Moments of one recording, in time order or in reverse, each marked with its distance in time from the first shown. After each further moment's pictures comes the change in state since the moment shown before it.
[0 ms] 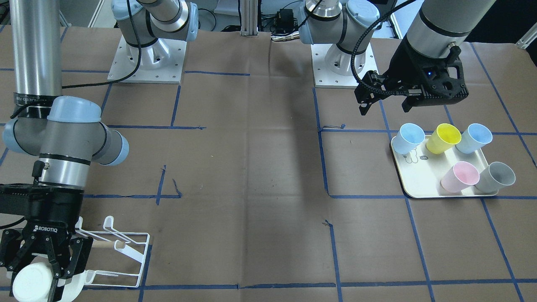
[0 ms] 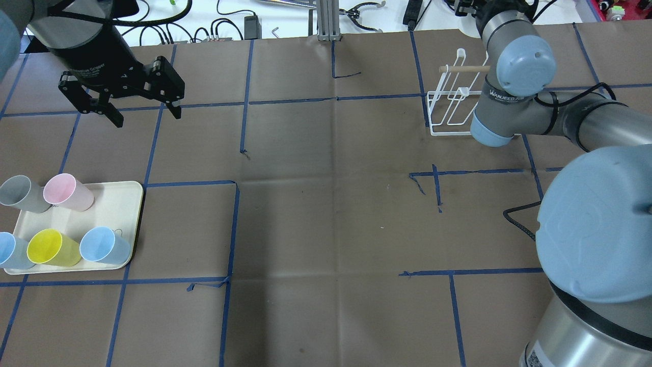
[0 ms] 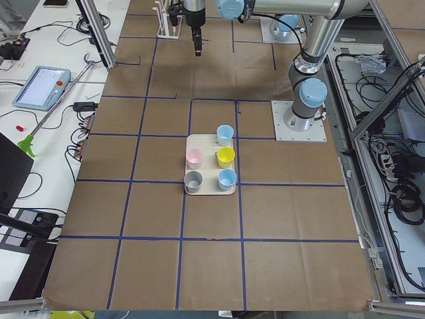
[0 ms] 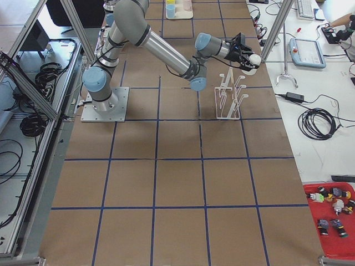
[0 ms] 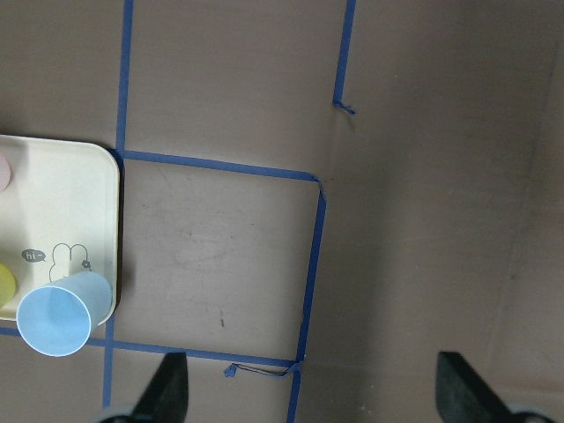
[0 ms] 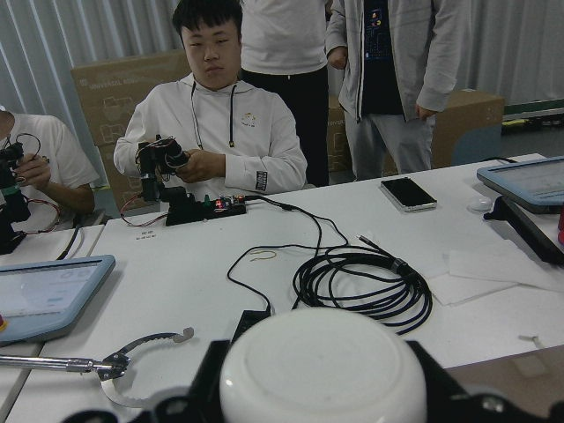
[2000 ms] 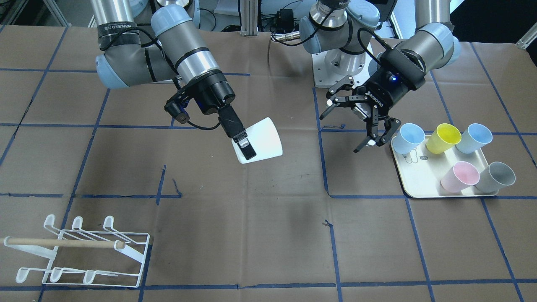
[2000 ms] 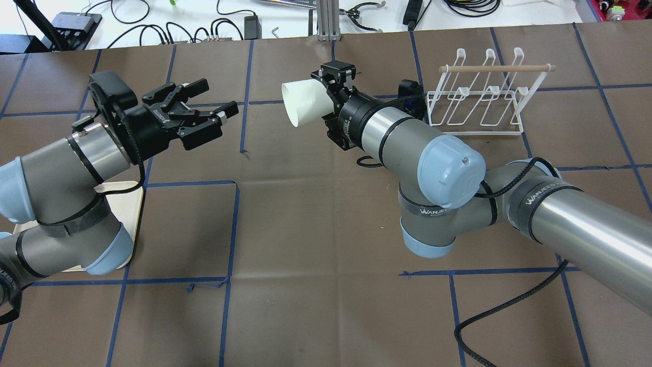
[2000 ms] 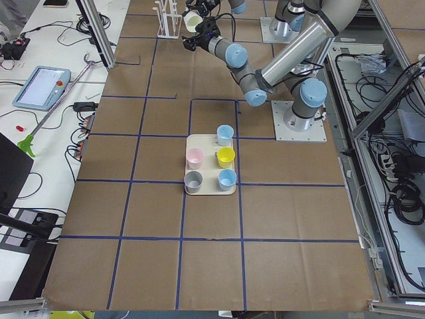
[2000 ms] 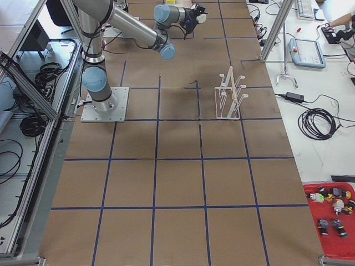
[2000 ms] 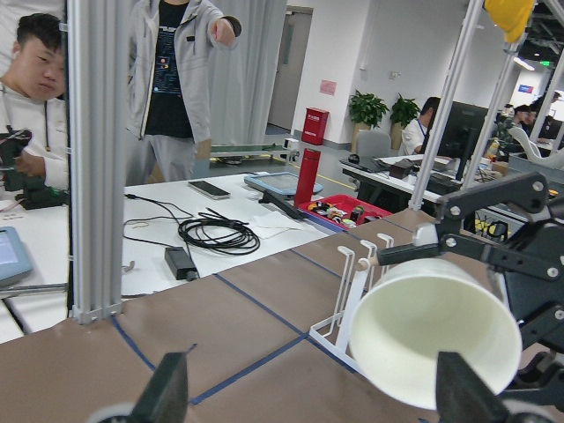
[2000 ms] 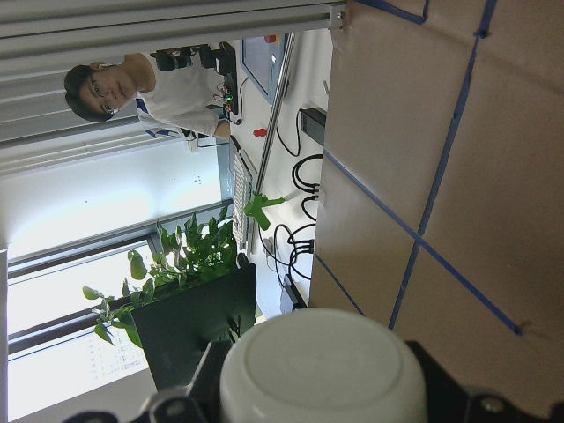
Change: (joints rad) left arm 0.282 -0.083 -0.765 1.912 -1.109 0.277; right arm 0.351 -0.343 0.374 0.062 0.308 1.527
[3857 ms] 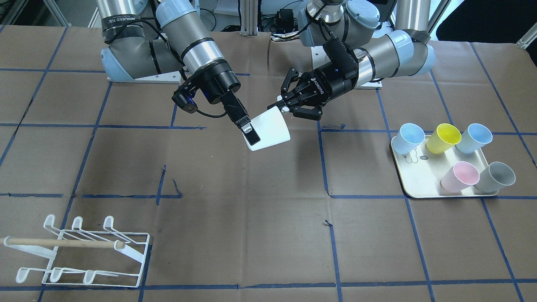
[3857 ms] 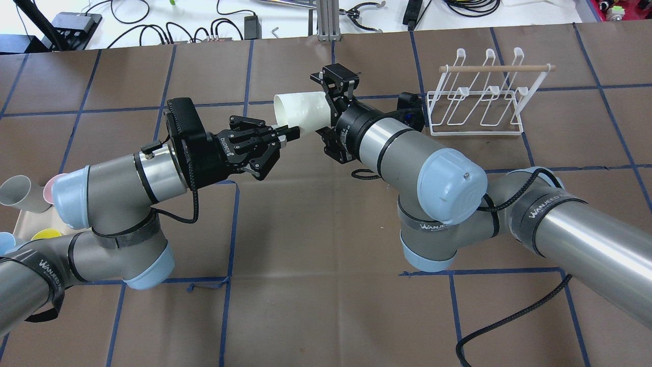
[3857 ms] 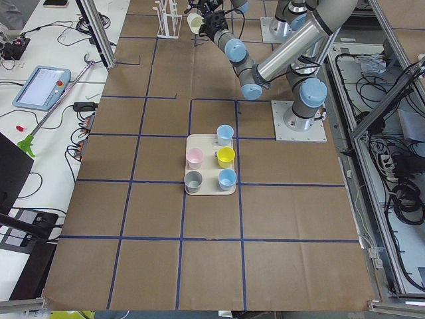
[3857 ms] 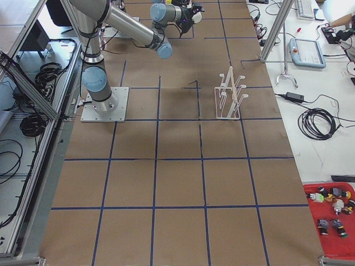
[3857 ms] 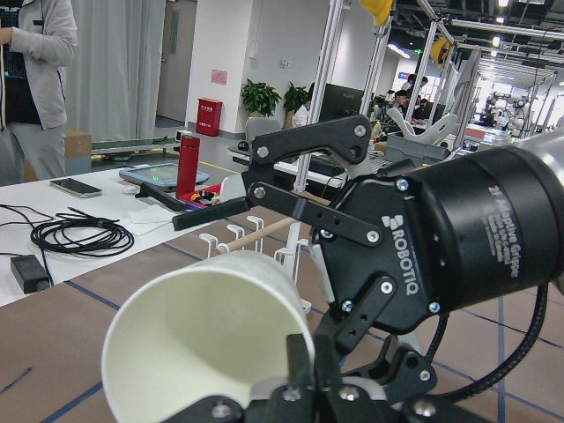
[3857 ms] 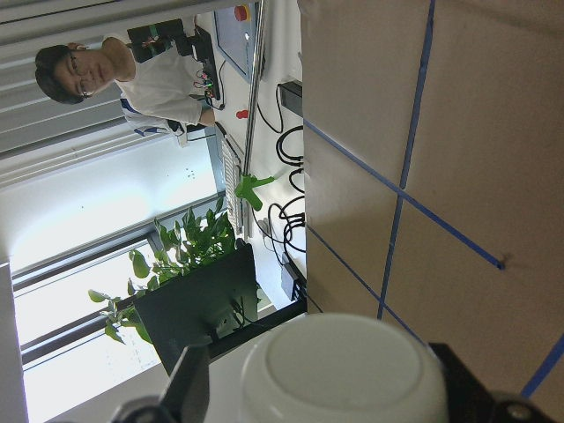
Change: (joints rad) left arm -0.215 -0.029 -0.055 0.010 -0.115 0.128; right arm 0.064 -0.036 0.044 0.006 -0.007 0.145
